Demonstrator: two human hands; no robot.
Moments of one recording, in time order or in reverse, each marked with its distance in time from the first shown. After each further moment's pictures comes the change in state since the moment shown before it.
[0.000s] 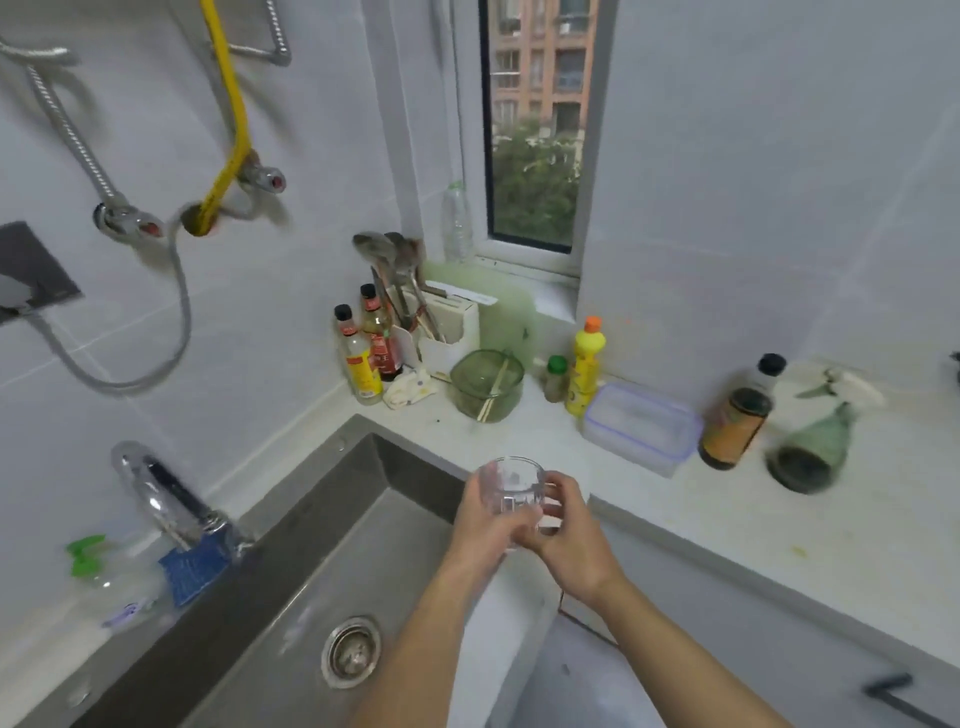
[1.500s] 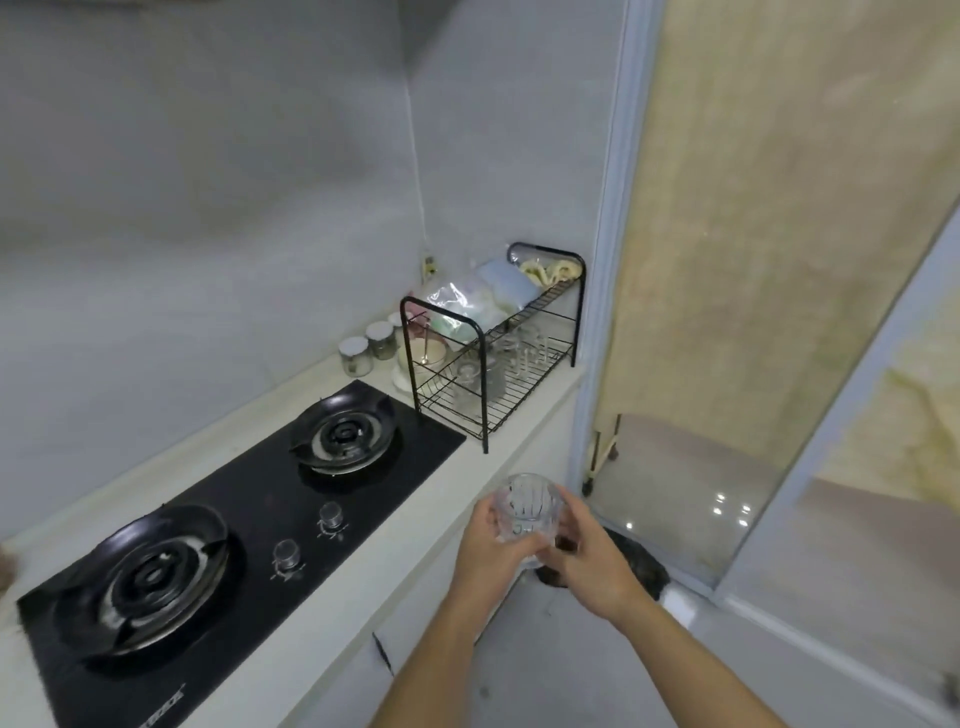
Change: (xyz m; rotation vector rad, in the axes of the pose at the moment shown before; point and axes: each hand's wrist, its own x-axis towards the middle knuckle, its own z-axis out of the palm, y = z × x) left_hand -0.226 -0.162 1.010 0.564 -1.431 0.007; right_hand -0.416 0.244 -0.849 0.212 1.374 0.214
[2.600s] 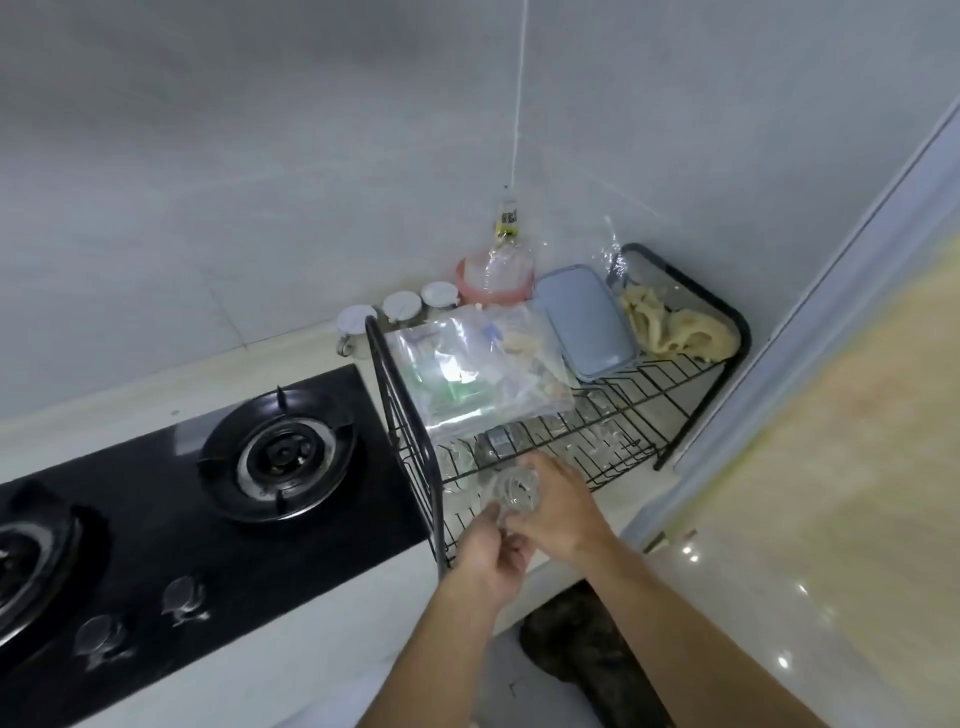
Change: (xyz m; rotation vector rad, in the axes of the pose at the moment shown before) left_hand 0.417 0.049 0.080 -1.042 0.561 -0.558; right_hand 0.477 0.001 -0.094 -0.762 -0.401 -0.093
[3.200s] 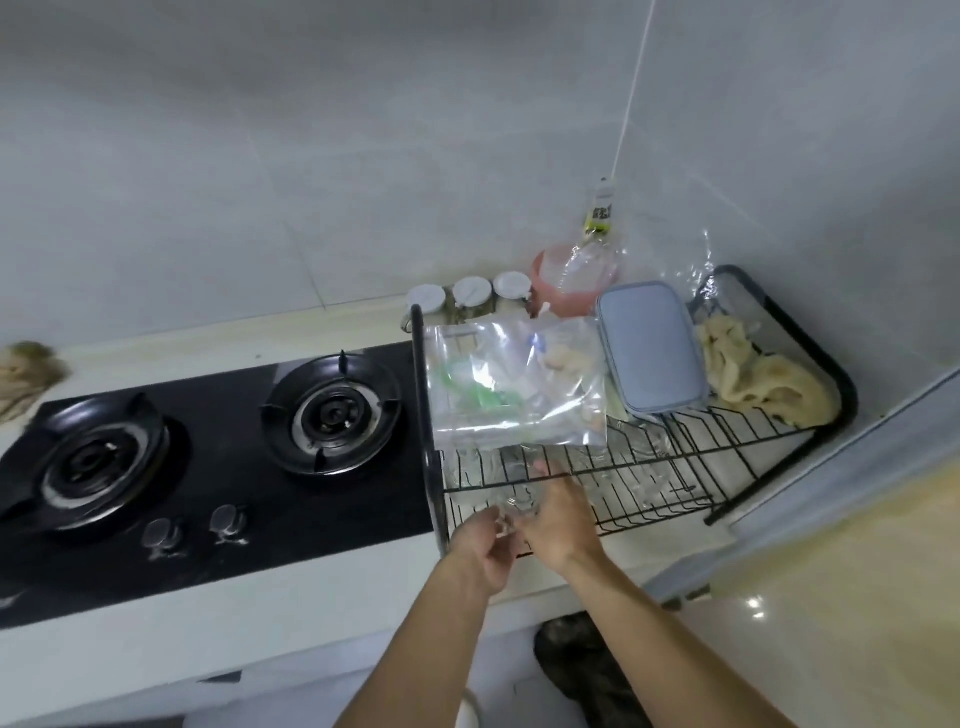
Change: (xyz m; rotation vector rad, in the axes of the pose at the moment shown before) left_hand 0.046 0.011 0.003 -0.173 0.141 0.070; right_hand 0.051 0.007 0.023 0.099 -0.092 -0.054
